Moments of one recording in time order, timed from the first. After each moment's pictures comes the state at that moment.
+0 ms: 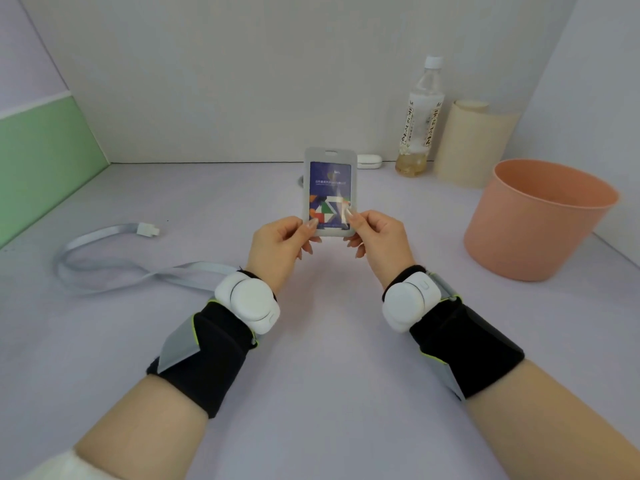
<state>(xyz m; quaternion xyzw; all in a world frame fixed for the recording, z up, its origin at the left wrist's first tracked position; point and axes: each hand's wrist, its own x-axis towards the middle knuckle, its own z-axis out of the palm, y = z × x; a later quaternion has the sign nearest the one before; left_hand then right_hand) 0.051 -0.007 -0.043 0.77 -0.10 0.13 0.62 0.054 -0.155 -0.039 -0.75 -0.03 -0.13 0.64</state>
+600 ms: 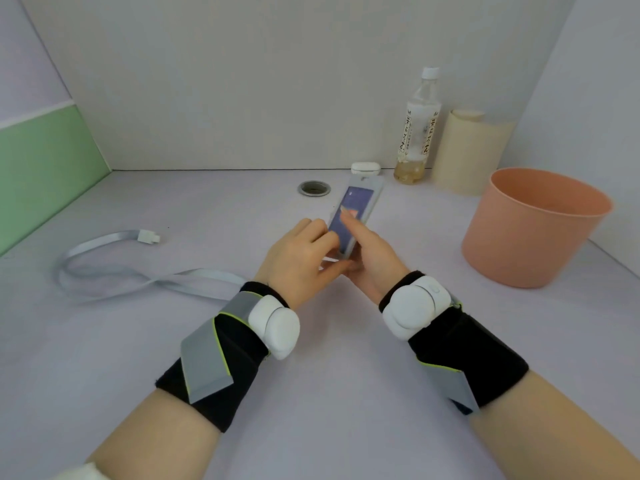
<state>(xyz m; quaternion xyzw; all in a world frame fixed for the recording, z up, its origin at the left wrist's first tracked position) 0.045 -0.018 -0.042 0.84 -0.33 0.36 0.21 0.040 -0.141 -0.024 -0.55 -0.05 0.11 0.83</state>
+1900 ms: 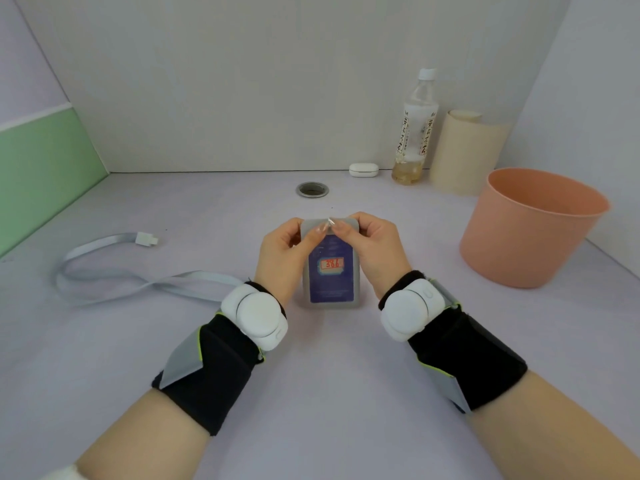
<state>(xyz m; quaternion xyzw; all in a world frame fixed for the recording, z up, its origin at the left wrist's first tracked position) 0.038 -0.024 -0.031 0.71 -0.11 0.13 0.68 0.039 -0.147 -0.021 -0.70 -0.09 -0.09 0.70</state>
